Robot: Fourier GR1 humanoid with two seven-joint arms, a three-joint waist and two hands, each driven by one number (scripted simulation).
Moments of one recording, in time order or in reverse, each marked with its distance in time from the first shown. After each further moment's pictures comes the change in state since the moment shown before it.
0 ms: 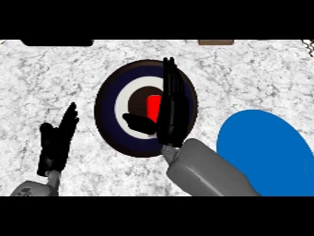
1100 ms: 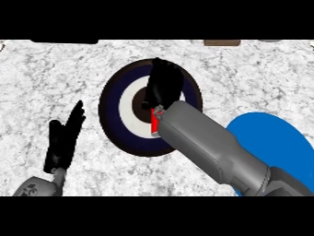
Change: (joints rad) left arm -0.040 0.023 -0.074 0.006 0.034 0.038 0.014; right arm -0.367 -0.007 0.047 0.419 -0.045 0.525 0.304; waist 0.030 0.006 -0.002
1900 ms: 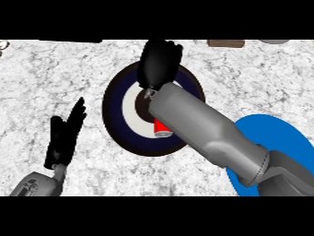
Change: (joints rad) left arm -0.035 0.019 -0.019 0.020 0.027 0.001 -0.002; right arm -0.171 -0.008 0.009 0.078 0.270 0.085 0.145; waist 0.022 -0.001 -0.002
